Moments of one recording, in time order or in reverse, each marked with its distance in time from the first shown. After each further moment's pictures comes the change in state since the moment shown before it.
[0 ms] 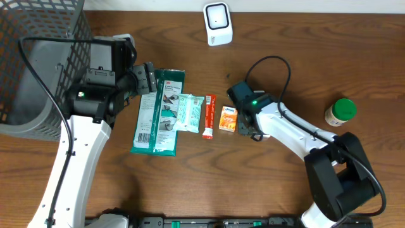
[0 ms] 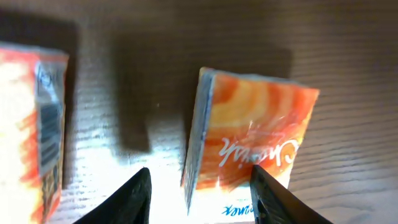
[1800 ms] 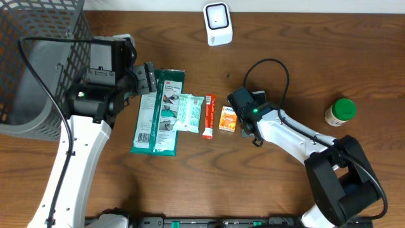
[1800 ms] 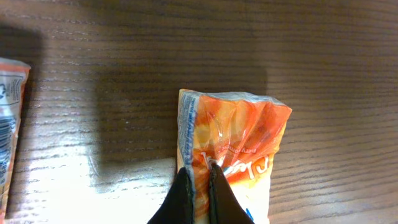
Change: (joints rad) left arm 0.000 0.000 0.000 0.000 0.000 0.000; right arm 0.005 -0.027 -0.085 0.117 0.117 -0.076
